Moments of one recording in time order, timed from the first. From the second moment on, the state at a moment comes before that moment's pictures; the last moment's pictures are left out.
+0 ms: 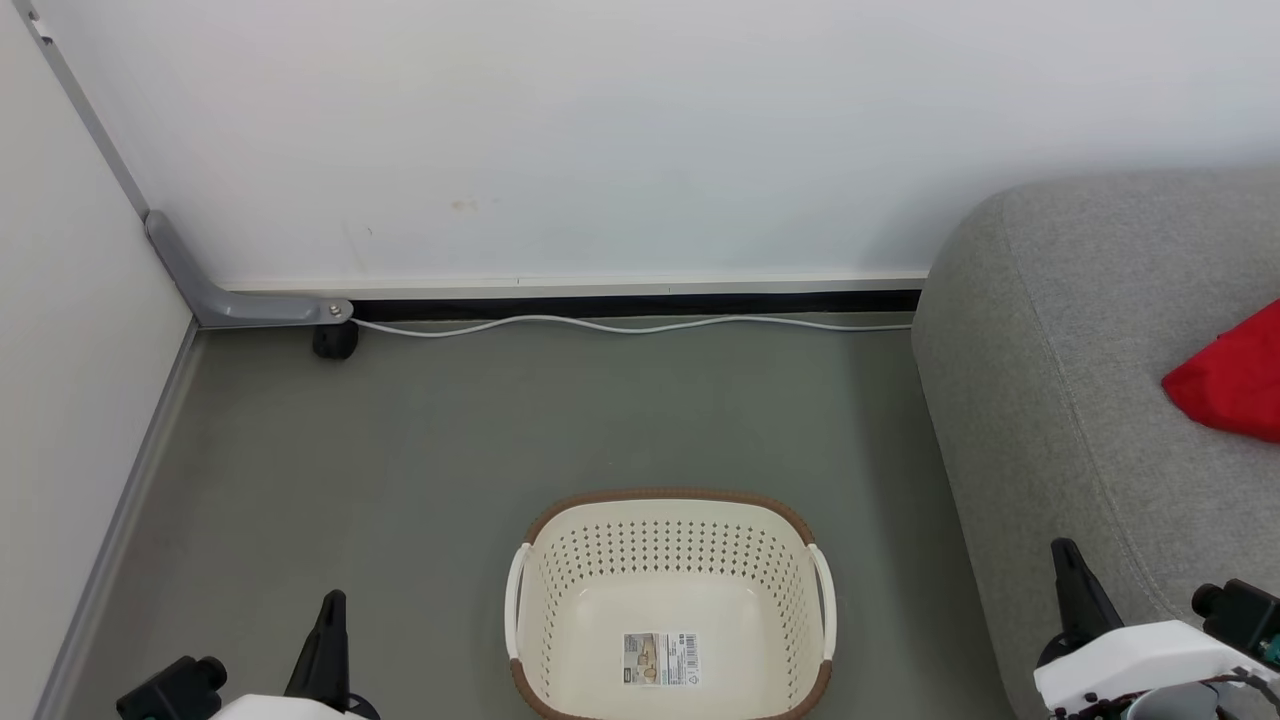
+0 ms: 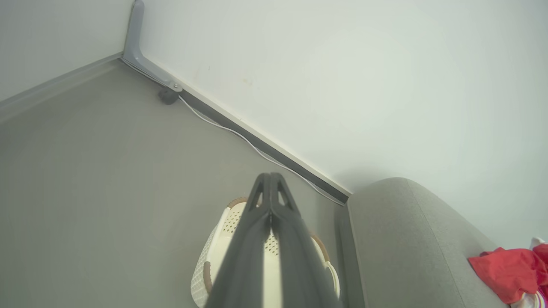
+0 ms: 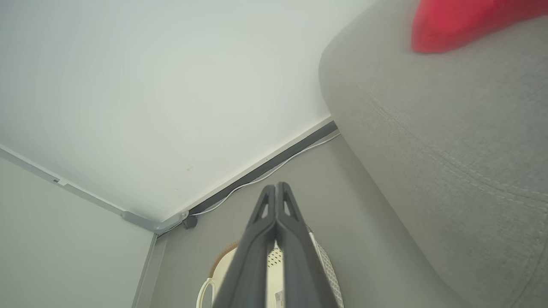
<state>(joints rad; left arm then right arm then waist) 0.01 0.03 0.04 0.41 -0.70 -0.12 -0.11 -0.10 -0.07 0.01 0.47 0.72 0.13 -0.12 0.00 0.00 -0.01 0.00</state>
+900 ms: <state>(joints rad) -0.01 0.03 0.05 0.36 -1.01 -0.12 -0.04 -0.10 -0.06 -0.04 0.41 1.01 0.13 -0.04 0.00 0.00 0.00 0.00</state>
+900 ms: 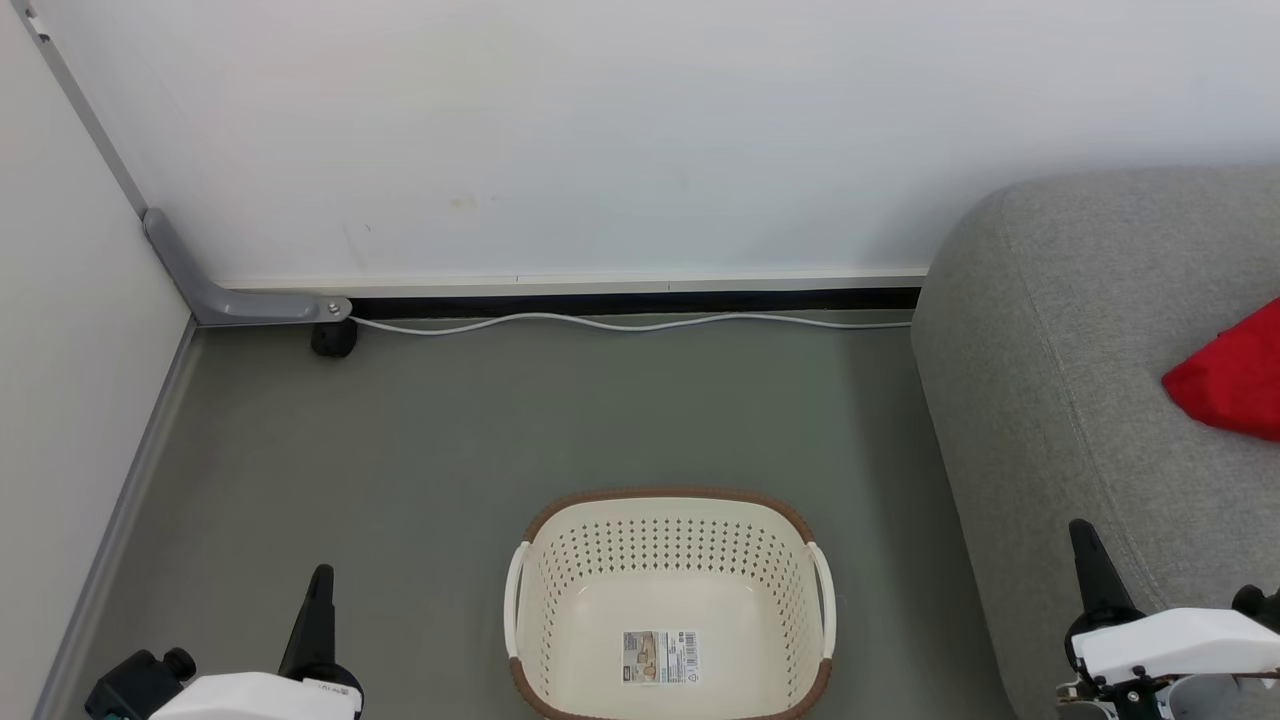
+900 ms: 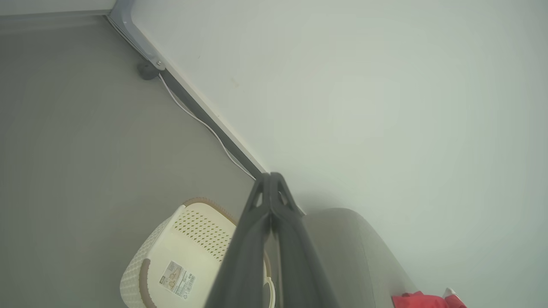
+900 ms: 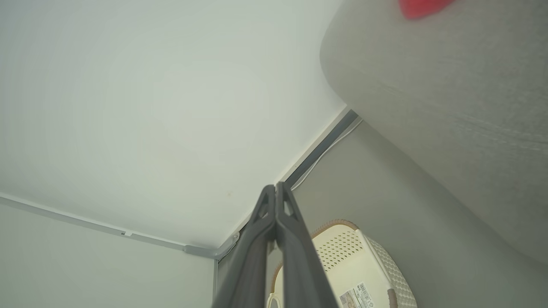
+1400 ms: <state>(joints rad) -0.02 0.03 0.06 0.34 -1.18 -0.12 0.00 -0.10 -0.06 -0.06 0.37 1.18 0.13 0.00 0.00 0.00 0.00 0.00</state>
